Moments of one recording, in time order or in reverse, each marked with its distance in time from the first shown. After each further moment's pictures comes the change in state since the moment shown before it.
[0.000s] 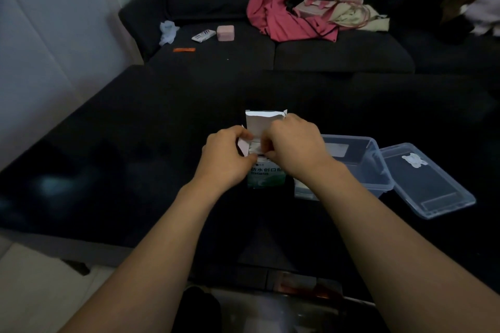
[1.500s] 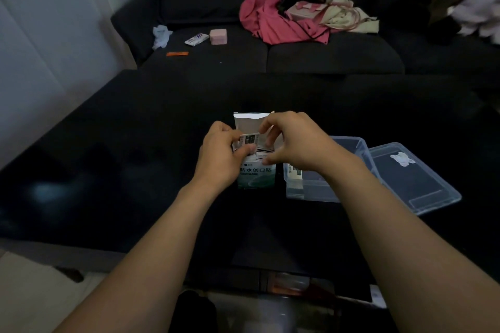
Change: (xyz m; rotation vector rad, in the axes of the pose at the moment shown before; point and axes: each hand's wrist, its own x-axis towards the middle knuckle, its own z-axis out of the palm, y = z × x) left_hand 0.011 0.003 0.016 0.065 0.103 0.105; right_hand -0.005 0.035 -0.014 0.472 -0.160 0.063
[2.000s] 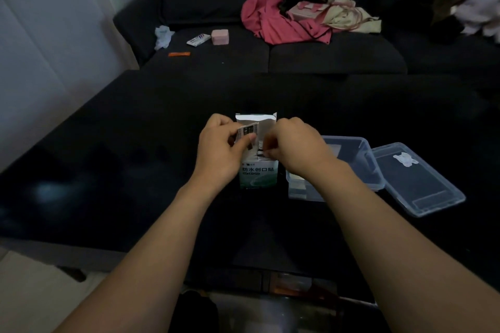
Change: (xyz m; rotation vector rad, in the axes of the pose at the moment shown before) left_hand -0.001 0.008 -0.009 -0.131 0.114 0.042; right_hand 0.006 -0.001 0.020 -0.254 0.098 0.011
